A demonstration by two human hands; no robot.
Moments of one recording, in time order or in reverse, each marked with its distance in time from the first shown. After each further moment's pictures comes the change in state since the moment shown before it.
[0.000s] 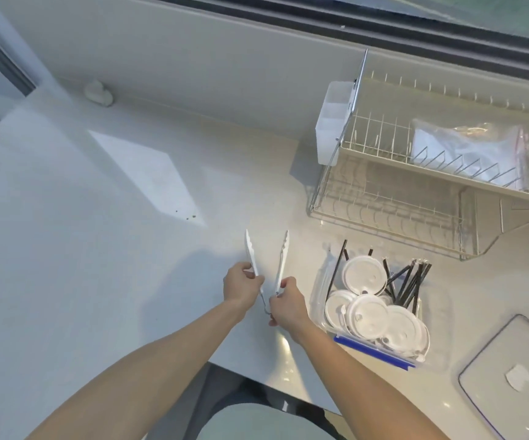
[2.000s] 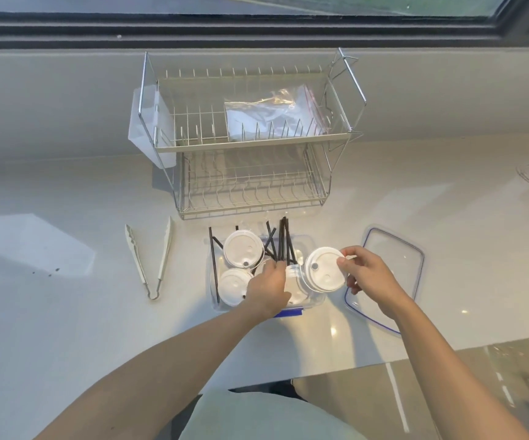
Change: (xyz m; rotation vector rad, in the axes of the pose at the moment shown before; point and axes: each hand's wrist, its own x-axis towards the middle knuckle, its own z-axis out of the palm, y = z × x) left_hand -0.131 0.065 0.214 1.012 -0.520 0.835; right_hand -0.117 0.155 -0.311 0.338 0.441 -0.100
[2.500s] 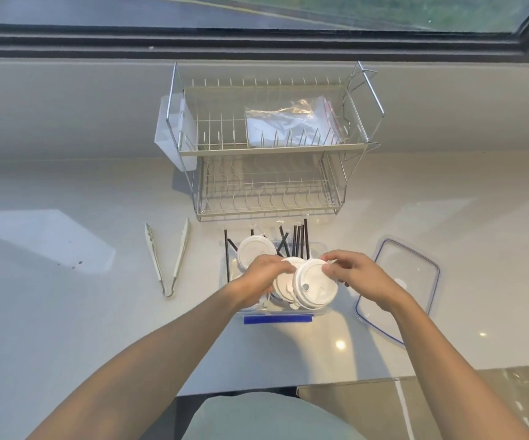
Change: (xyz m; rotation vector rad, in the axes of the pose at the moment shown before) left_hand -0.001 -0.021 -0.049 -1.145 -0.118 -0.207; right_hand 0.005 -0.037 0.022 -0.138 -0.294 -0.118
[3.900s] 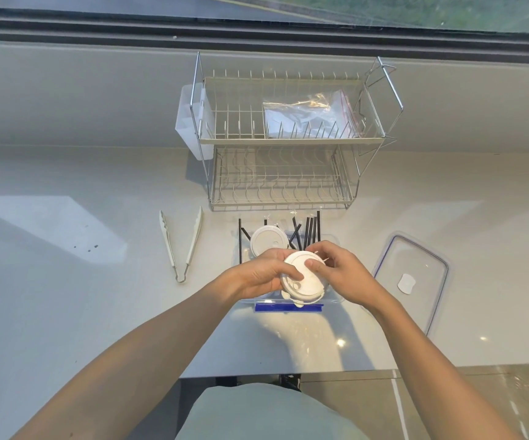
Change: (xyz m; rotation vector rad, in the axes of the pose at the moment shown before) left_hand -0.032 0.001 -0.021 -0.288 -0.431 -0.003; right_hand -0.005 -0.017 0.058 -0.138 0.046 -0.209
